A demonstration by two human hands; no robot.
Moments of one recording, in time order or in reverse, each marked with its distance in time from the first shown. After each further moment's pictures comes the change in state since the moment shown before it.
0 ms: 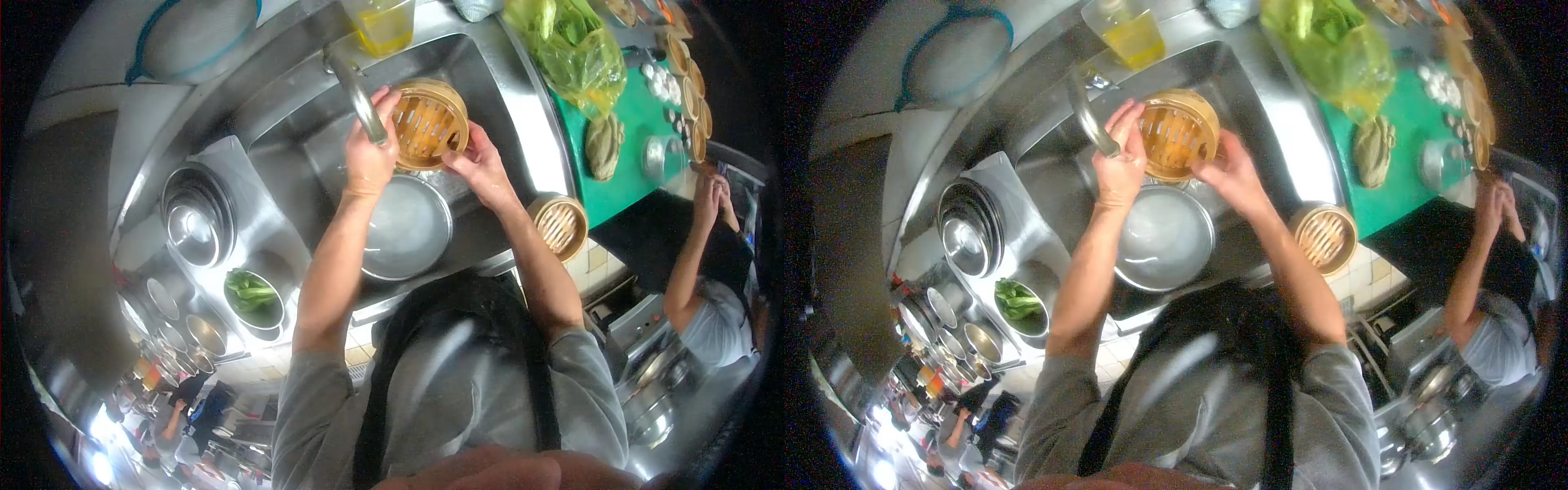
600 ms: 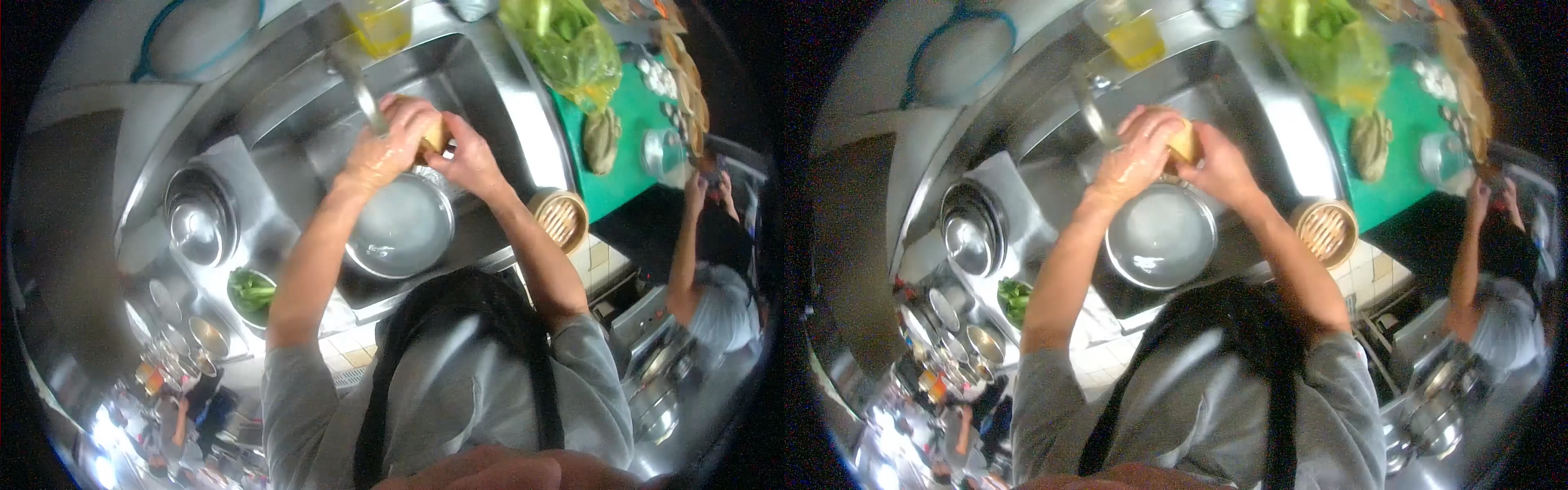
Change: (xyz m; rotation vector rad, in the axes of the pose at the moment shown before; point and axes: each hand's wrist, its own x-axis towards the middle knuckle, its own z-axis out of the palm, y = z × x) left_hand 0.018 0.005 -0.022 0.220 -0.533 0.495; right_hand 0.010 -0.020 0.027 -0.749 0.034 -0.261
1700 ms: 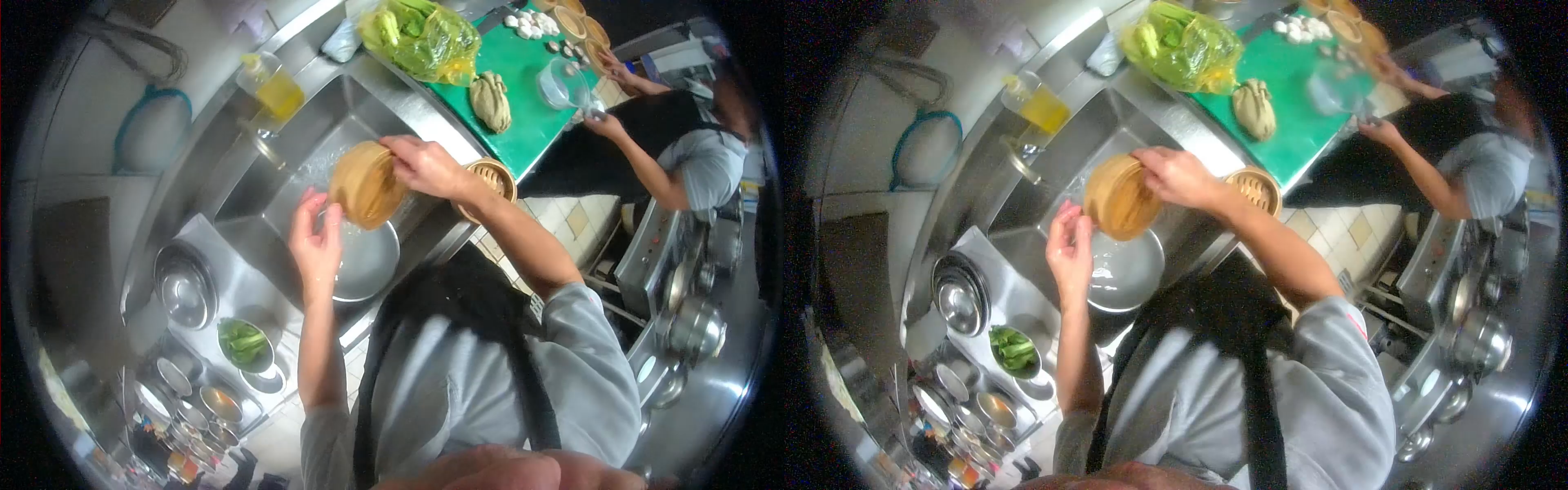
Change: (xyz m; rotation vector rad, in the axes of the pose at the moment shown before) left_hand -0.064 0.130 -0.024 -0.896 0.440 -0.736; right_hand -0.083 -0.008 -0.090 -0.315 0.203 -0.406
